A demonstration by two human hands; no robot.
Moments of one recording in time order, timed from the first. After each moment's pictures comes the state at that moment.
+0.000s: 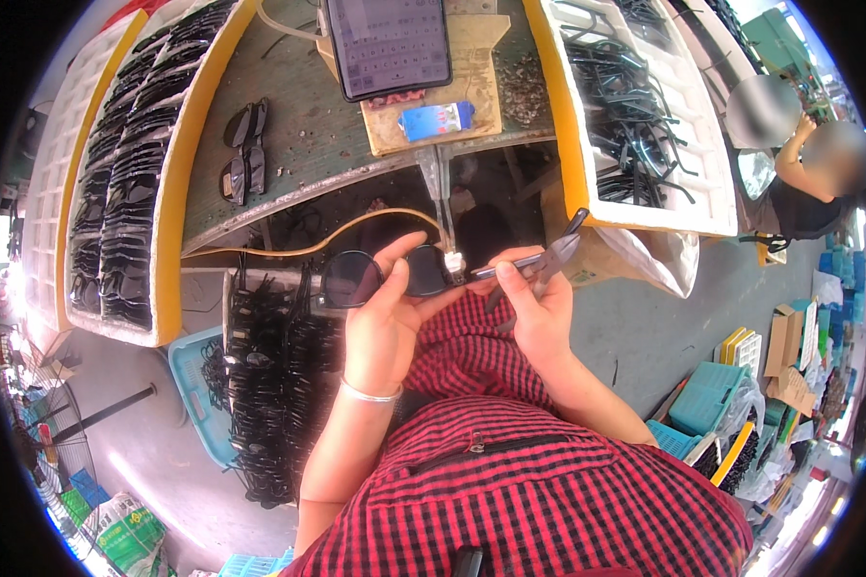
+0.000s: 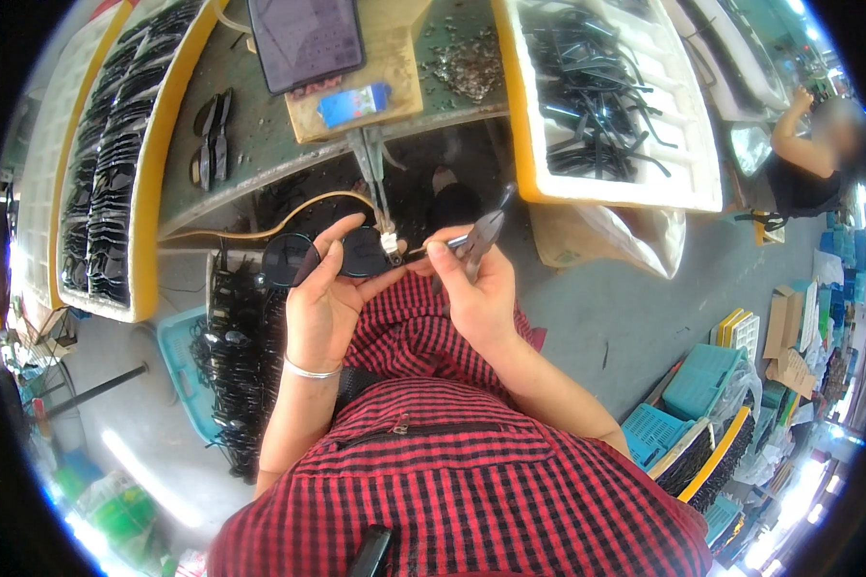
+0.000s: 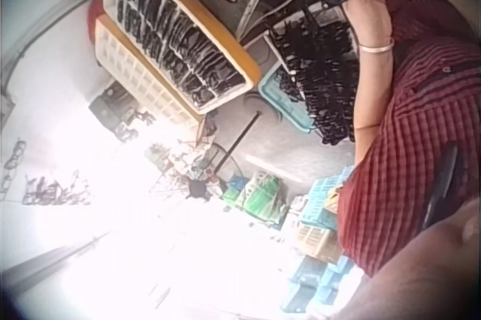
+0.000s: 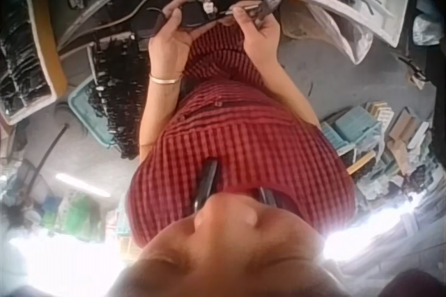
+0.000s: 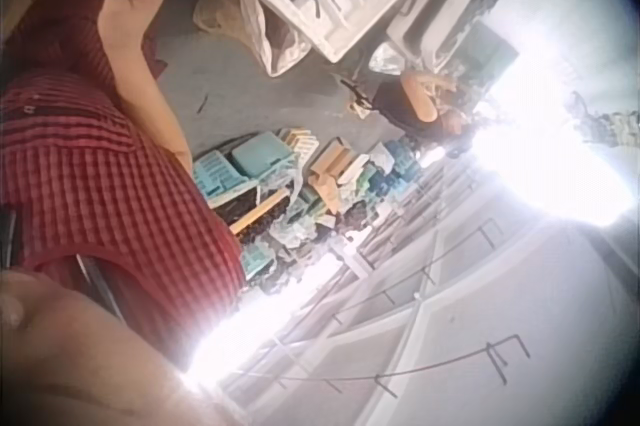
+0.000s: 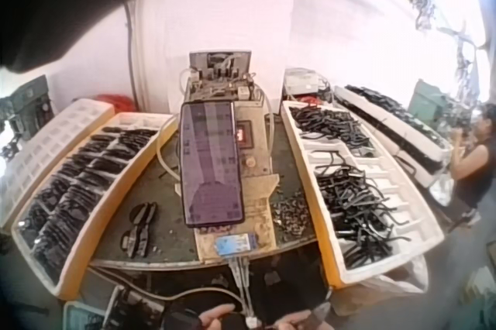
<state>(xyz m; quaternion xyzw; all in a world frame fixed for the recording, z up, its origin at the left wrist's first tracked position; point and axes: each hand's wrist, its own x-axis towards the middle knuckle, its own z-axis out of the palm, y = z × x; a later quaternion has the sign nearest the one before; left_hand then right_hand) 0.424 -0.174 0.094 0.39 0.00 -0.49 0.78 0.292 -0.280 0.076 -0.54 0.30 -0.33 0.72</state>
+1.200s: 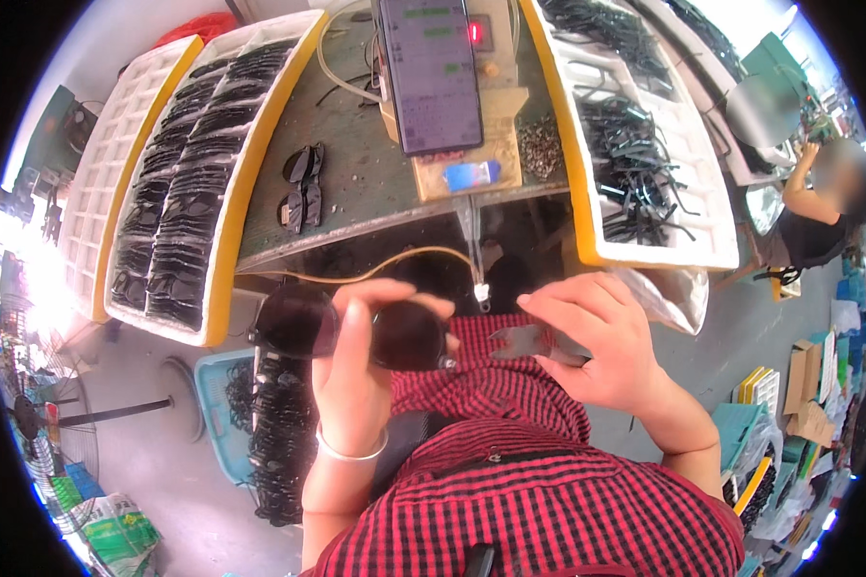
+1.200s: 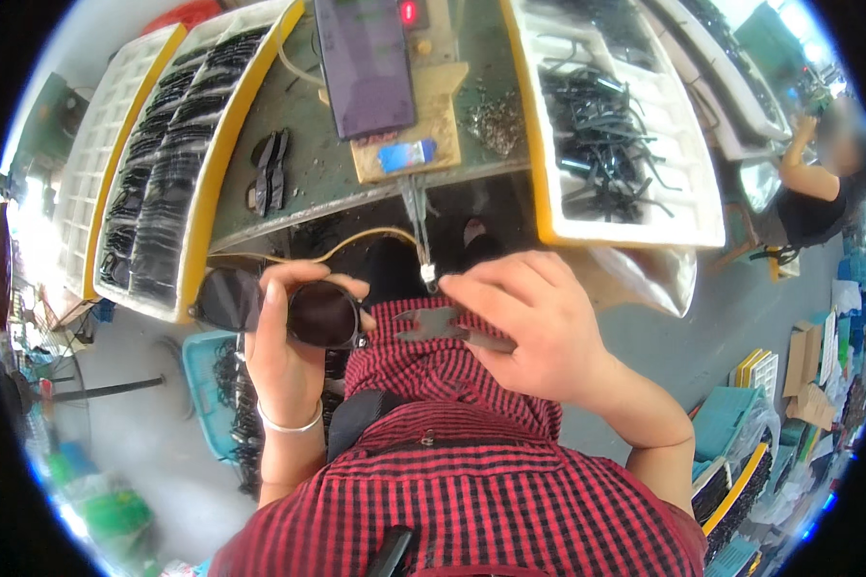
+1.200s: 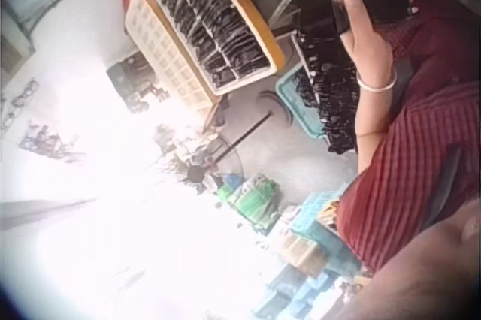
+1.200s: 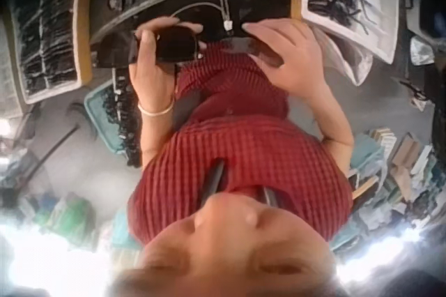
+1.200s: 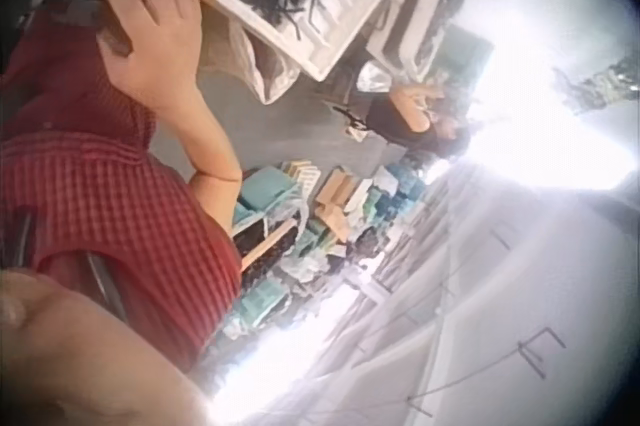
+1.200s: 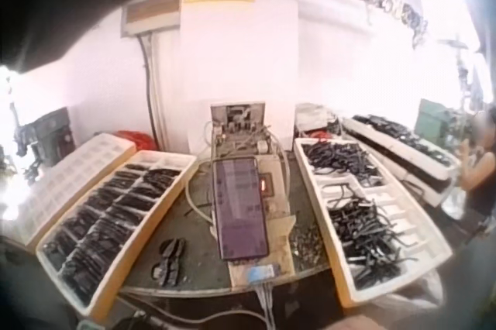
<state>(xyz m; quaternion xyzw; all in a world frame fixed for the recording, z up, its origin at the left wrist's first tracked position) 0.436 -0.125 0.187 0.46 -0.20 -0.36 0.79 0.276 -0.306 0.209 -0.94 0.05 -0.21 0.24</state>
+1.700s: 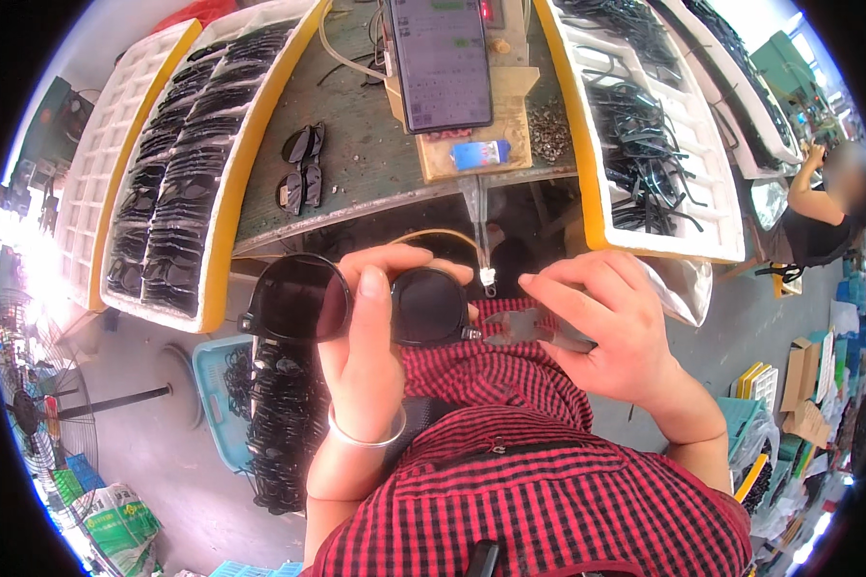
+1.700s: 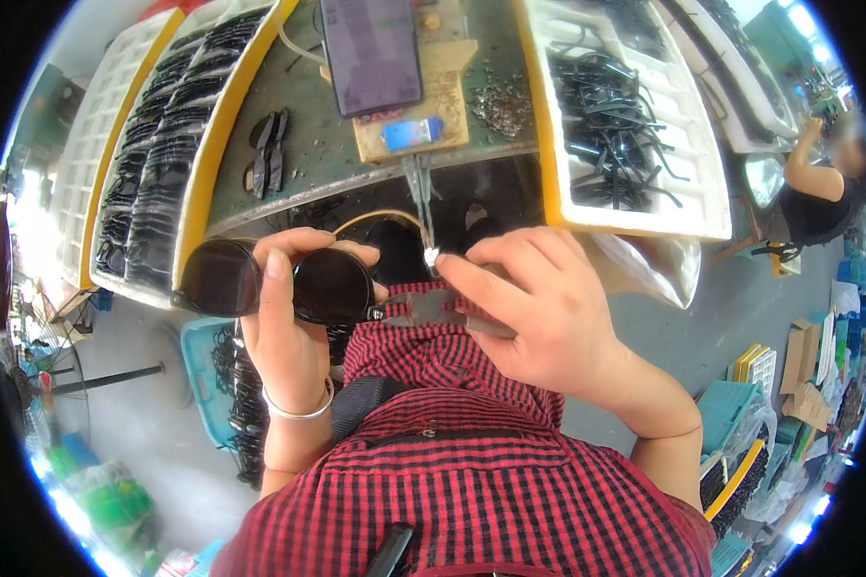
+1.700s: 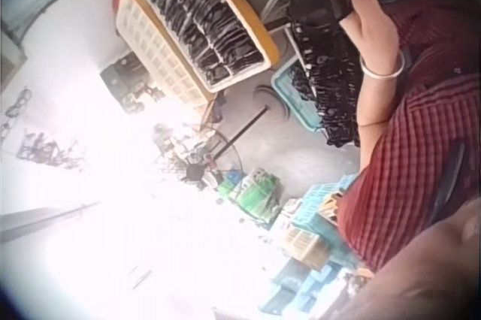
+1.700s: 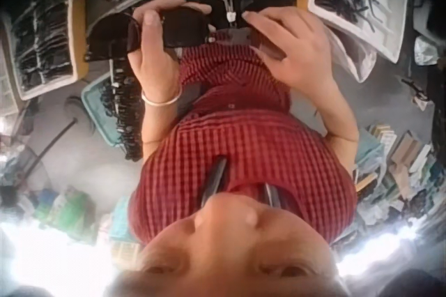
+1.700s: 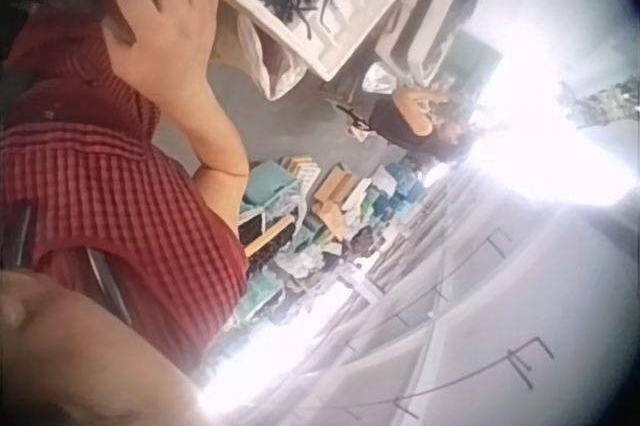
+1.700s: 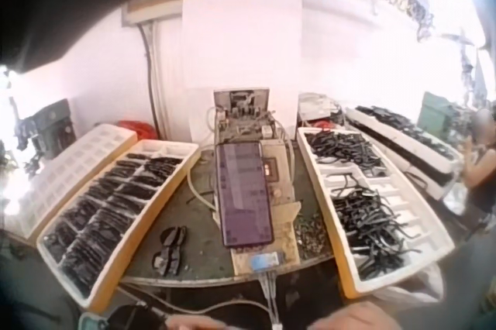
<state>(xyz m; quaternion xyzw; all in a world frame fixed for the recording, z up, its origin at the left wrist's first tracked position) 0.431 -0.145 0.196 0.52 -0.21 -0.28 0.78 0.286 -0.305 0.215 -0.96 0.03 -0.22 0.18</state>
